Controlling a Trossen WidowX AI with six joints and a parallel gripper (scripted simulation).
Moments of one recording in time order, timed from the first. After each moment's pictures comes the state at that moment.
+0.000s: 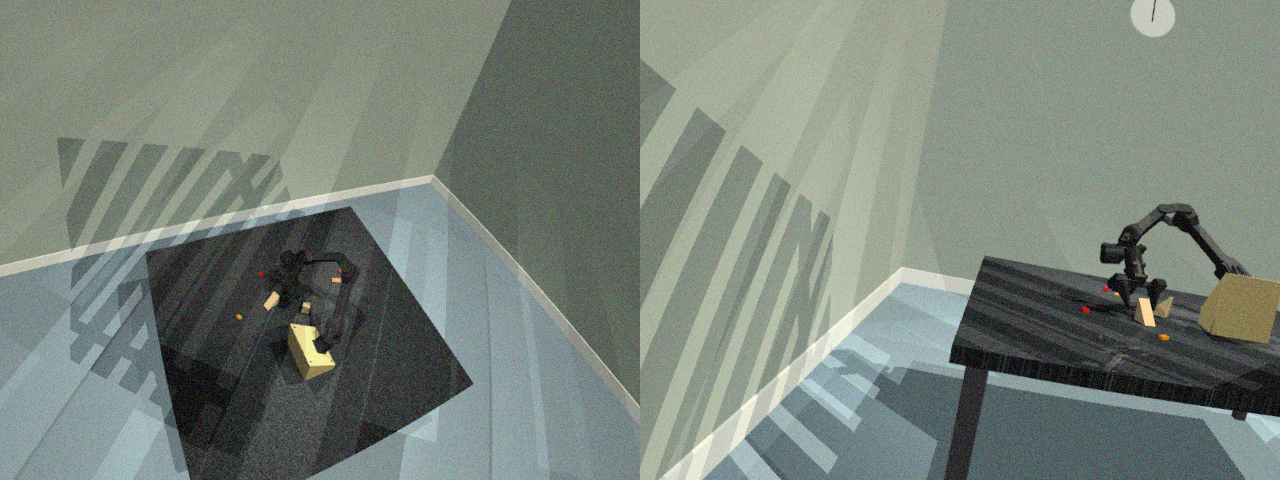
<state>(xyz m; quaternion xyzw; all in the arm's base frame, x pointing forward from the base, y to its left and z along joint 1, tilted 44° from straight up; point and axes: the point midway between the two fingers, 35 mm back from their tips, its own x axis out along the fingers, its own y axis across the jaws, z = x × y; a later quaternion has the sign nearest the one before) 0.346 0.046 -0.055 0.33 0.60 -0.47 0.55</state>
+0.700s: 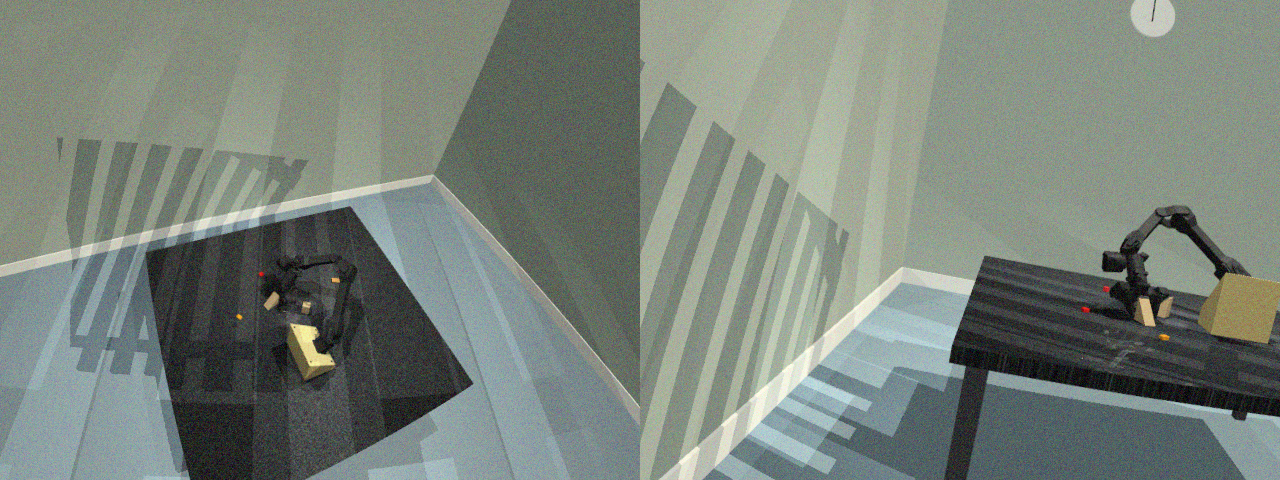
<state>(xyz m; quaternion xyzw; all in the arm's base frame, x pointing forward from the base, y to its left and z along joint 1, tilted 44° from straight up) 0.338 0.043 -0.084 0.33 0.60 -0.47 0.55</state>
